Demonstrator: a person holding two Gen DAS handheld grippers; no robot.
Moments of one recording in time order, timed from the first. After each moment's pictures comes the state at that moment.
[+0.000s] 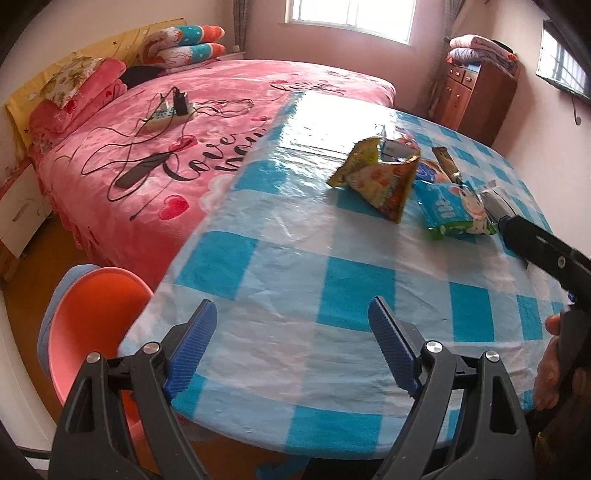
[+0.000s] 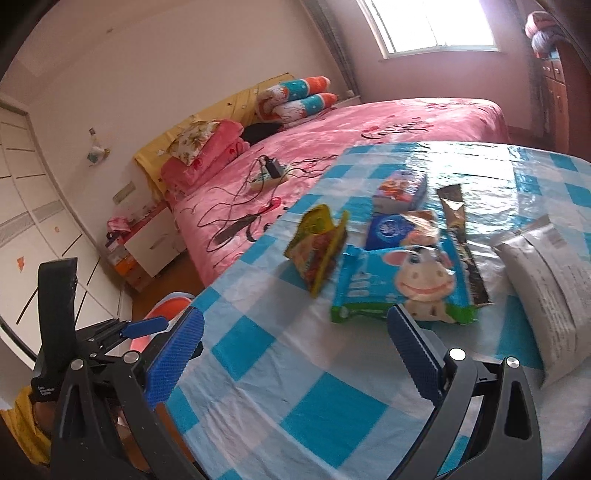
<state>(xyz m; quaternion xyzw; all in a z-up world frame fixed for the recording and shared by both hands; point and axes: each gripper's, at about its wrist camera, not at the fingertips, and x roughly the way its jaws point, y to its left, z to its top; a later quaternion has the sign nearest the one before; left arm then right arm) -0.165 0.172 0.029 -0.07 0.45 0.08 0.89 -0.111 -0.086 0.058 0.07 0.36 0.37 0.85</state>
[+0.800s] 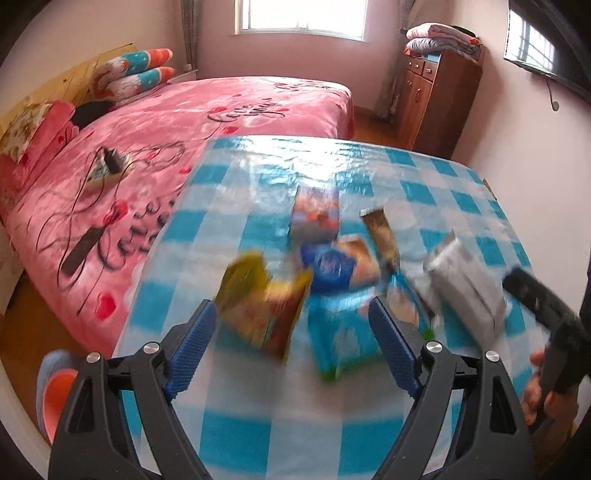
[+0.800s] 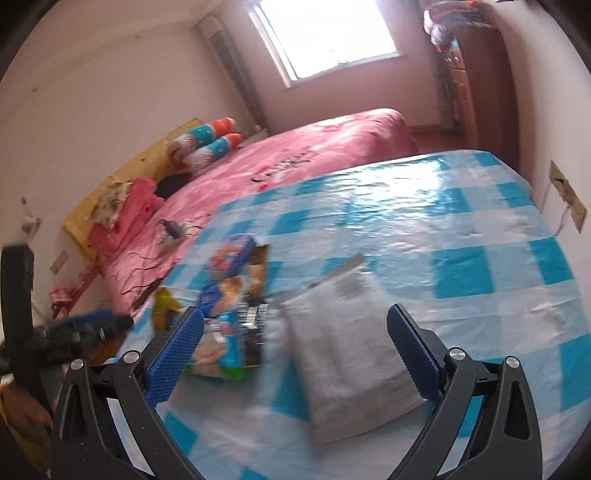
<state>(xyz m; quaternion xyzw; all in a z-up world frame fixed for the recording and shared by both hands) -0.029 0.090 0.083 -0.03 0.44 0.01 0.90 -0.034 -0.225 0.058 0.13 0.36 0.20 0.90</state>
